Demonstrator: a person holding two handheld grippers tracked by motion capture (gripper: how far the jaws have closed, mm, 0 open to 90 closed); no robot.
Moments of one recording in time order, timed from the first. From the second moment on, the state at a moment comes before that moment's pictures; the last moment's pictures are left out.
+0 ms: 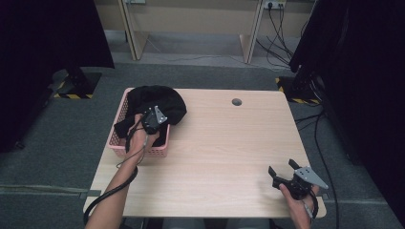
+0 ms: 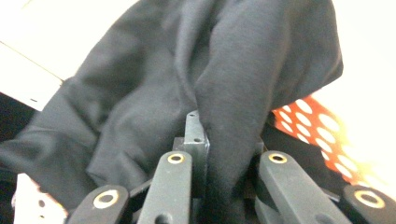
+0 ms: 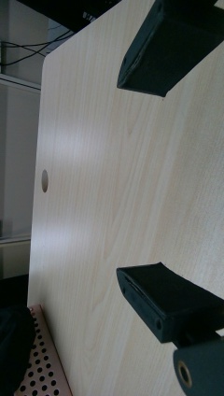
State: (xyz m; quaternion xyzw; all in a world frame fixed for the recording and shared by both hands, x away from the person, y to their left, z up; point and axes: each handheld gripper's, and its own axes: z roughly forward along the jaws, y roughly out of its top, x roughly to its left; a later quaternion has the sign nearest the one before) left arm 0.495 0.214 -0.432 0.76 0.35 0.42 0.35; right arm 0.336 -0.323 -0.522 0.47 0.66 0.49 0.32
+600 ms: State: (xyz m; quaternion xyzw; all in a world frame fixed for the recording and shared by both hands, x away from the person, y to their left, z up) left arm 0.474 0.232 -0.335 0.62 0.33 0.48 0.52; right arm 0.336 -0.322 -0.522 0.47 0.66 0.49 0.32
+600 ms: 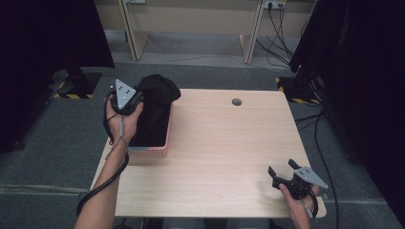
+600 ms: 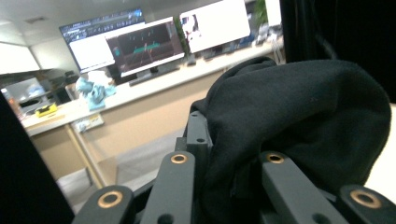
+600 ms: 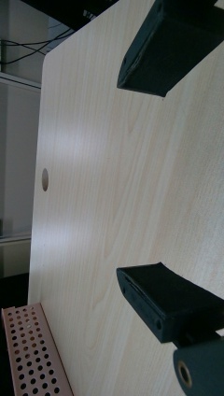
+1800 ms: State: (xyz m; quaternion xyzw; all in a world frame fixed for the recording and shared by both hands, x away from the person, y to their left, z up) left arm 0.463 0.222 -0.229 0.56 0.28 0.51 0.59; right arm 0.337 -0.321 -0.522 0.47 0.66 0.49 0.32
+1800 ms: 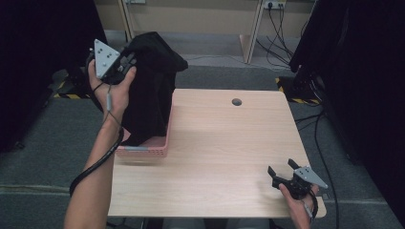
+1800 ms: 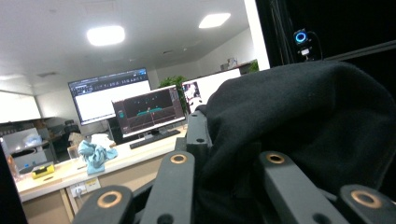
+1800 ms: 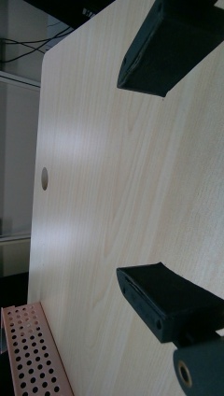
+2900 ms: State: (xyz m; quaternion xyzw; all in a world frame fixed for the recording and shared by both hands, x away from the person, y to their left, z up) left arm 0.459 0.218 -0.205 0.56 0.27 0.51 0.60; right arm 0.339 -0.290 -0.502 0.42 0.67 0.54 0.29
